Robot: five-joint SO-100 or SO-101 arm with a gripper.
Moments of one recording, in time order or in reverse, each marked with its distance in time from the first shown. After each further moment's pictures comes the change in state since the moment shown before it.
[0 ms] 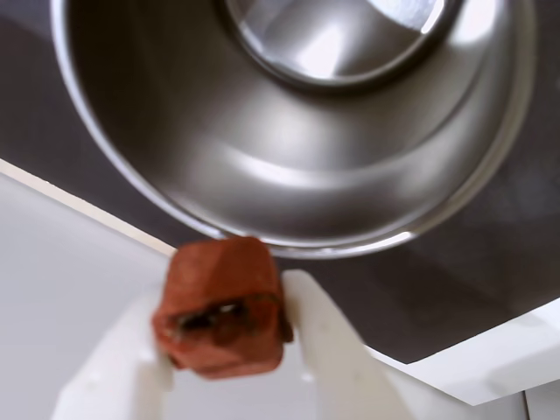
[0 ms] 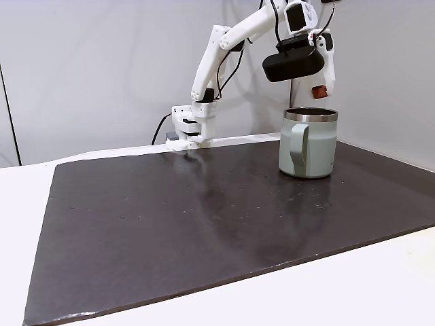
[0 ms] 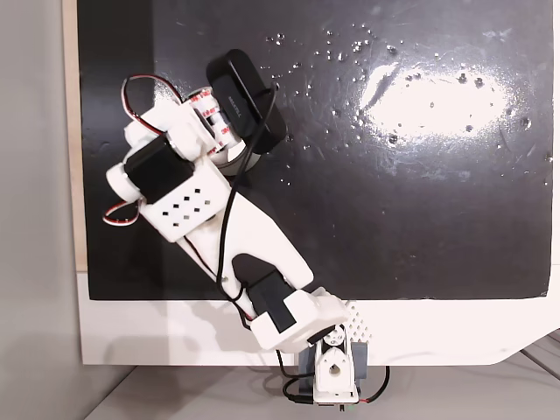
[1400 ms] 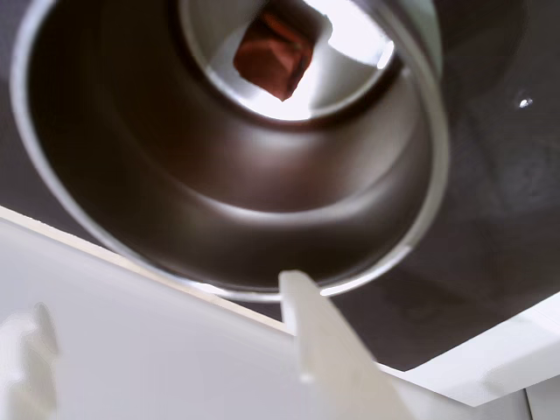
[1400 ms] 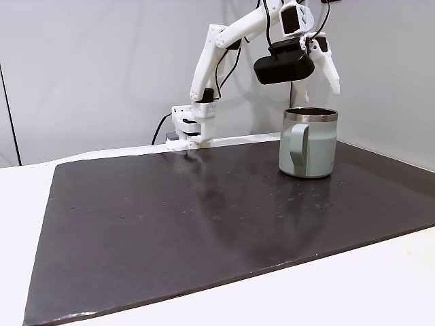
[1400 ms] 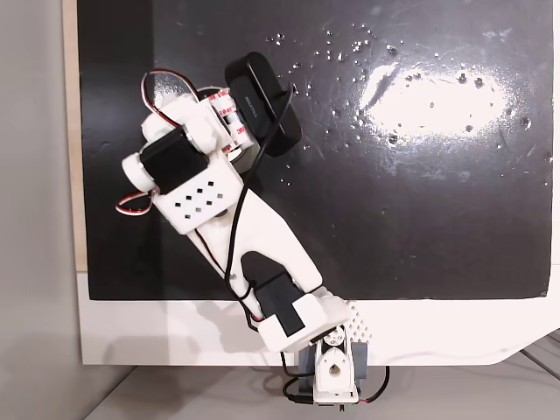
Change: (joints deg) arm 2.5 2.5 5.3 -0.1 0.1
